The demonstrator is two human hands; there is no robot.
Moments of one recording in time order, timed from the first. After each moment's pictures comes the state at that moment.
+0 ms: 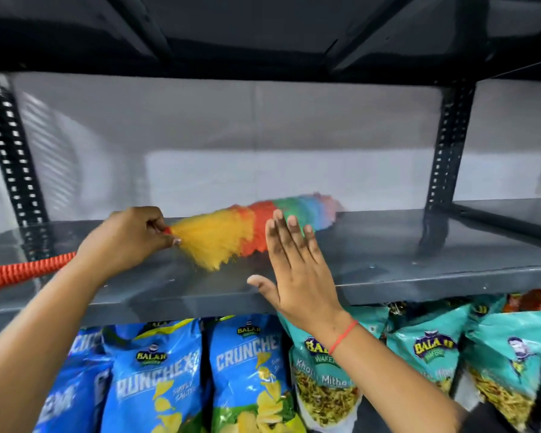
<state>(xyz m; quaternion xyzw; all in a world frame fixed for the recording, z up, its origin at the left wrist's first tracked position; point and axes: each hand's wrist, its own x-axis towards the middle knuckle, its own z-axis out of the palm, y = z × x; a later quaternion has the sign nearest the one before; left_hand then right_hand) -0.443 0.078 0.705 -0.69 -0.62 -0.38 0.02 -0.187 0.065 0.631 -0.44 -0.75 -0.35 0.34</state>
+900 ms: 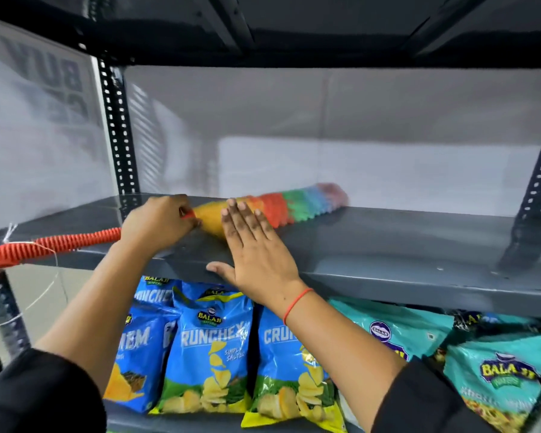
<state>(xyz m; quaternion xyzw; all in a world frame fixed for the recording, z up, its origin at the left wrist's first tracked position) -0.491 0.055 0.683 -0.60 -0.73 -0.31 0.15 -0.304 0.065 0.638 -0.36 -0.84 -0.34 0.22</state>
